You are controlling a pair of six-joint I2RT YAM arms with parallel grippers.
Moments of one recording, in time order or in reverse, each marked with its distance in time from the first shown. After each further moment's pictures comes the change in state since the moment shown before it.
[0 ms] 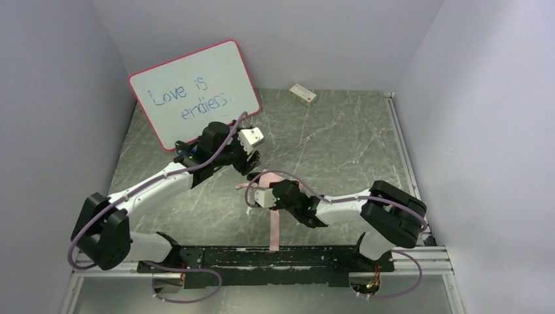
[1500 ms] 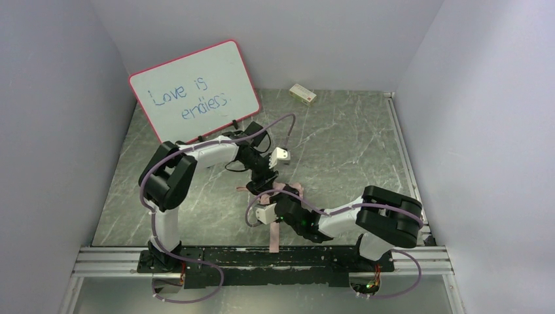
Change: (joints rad) left arm -0.058 0.638 0.417 -0.515 0.475 0.378; right arm 0.144 0.020 -0.146 0.233 0.178 -0.160
